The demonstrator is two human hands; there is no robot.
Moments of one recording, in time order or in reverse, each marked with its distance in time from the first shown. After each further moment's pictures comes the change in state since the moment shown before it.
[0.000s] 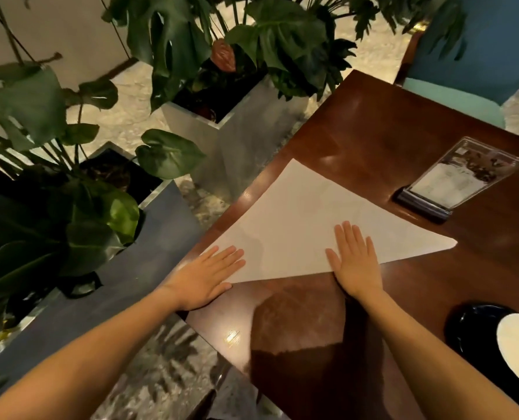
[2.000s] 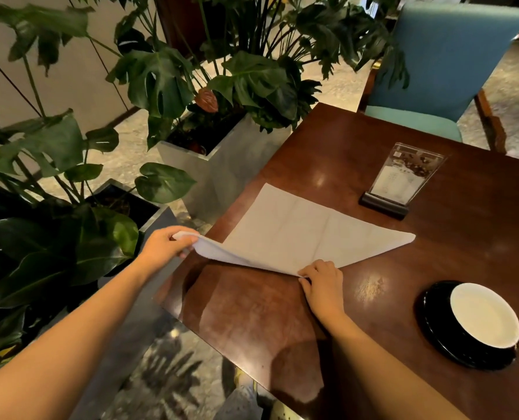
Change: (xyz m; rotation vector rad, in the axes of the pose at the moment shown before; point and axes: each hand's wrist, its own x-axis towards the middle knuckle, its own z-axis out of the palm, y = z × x) left_hand -0.009 -0.018 -0.115 -1.196 0.390 -0.744; right_hand -0.065 -0.041 0.006 0.283 0.307 0.020
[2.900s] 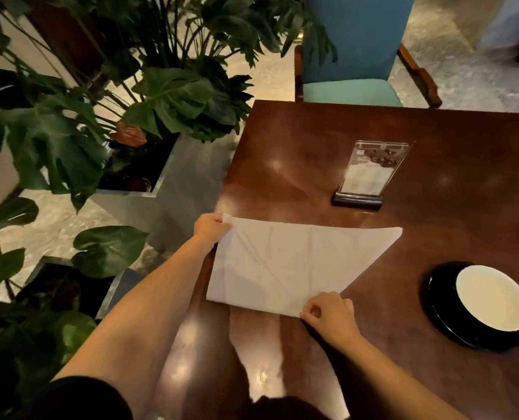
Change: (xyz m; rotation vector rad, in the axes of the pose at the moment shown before) left_hand 0.197 0.073 0.135 0.371 -0.171 -0.074; right_hand 0.018 -0.006 -0.024 0.209 -0.270 0.396
